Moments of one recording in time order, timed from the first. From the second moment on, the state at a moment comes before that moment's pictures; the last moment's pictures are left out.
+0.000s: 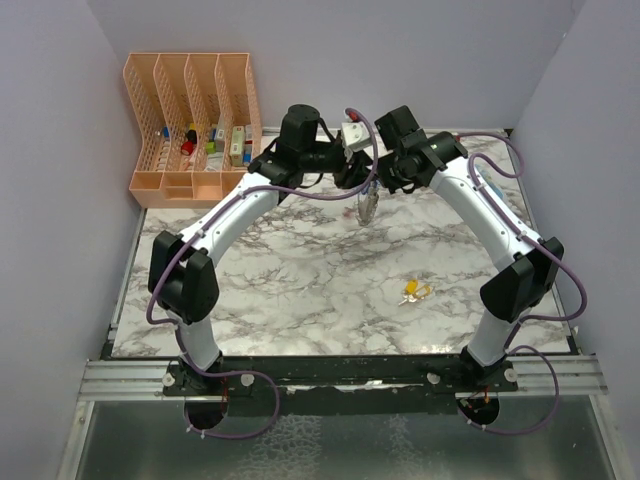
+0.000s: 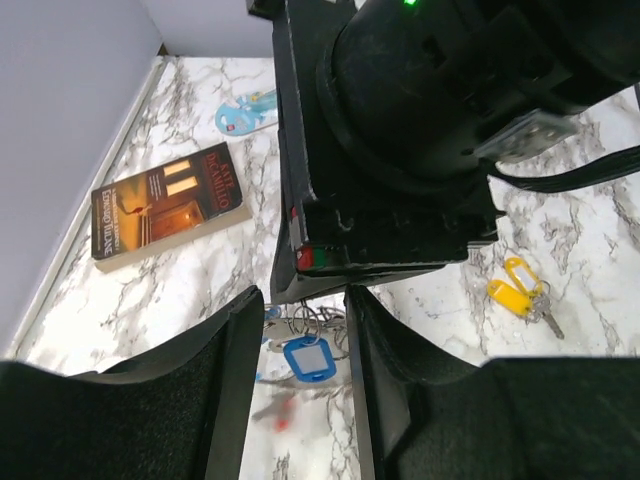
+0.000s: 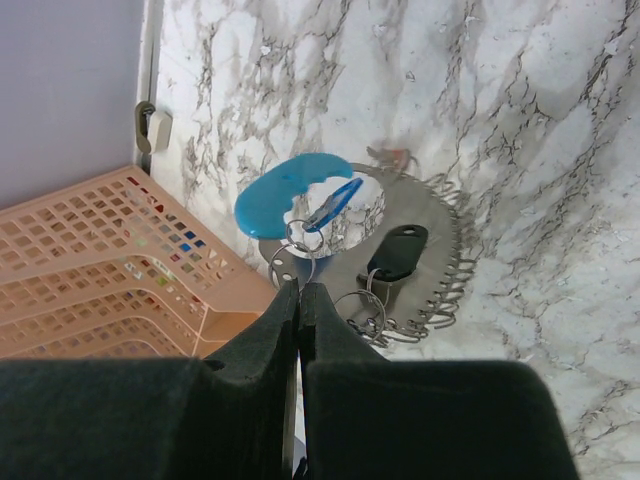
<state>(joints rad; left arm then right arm) -0.56 1.79 1.66 -0.15 0.81 0.32 0.55 1.77 1.89 -1.11 0.38 1.66</state>
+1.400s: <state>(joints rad) -0.56 1.79 1.62 -0.15 0.75 0.36 0.54 1.72 1.82 -1.02 0.37 1.62</state>
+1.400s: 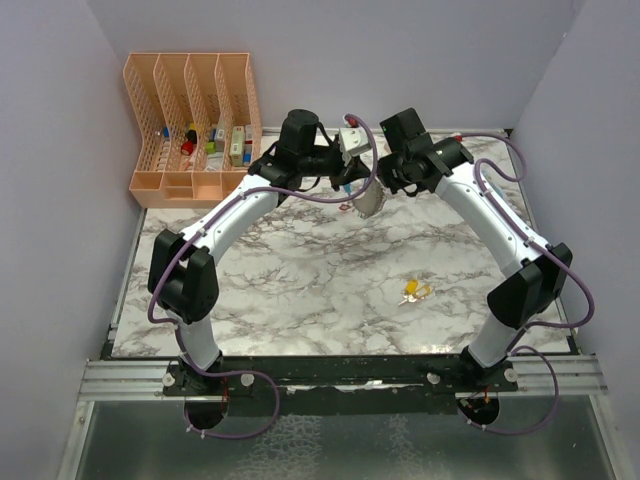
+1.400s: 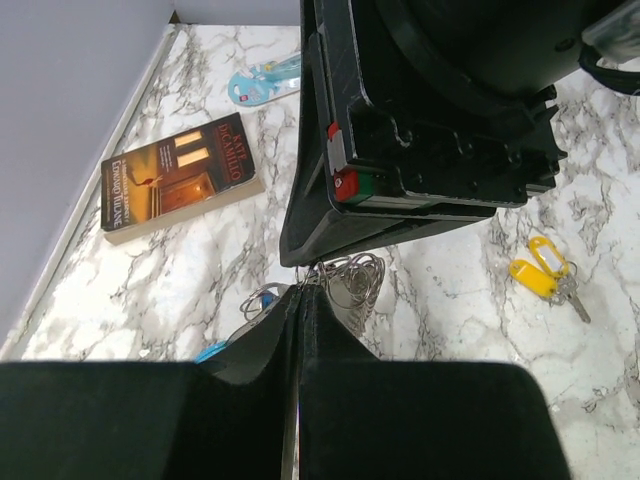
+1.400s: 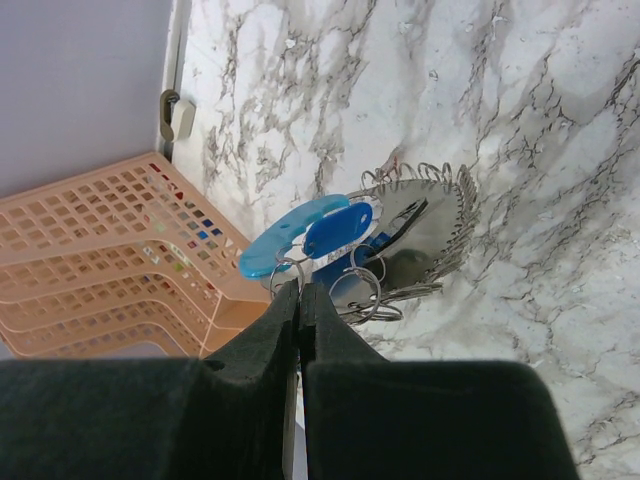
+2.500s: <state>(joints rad) -0.56 1.79 1.66 -0.41 0.76 0.89 0.54 1.66 1.76 -0.96 0.35 1.61</state>
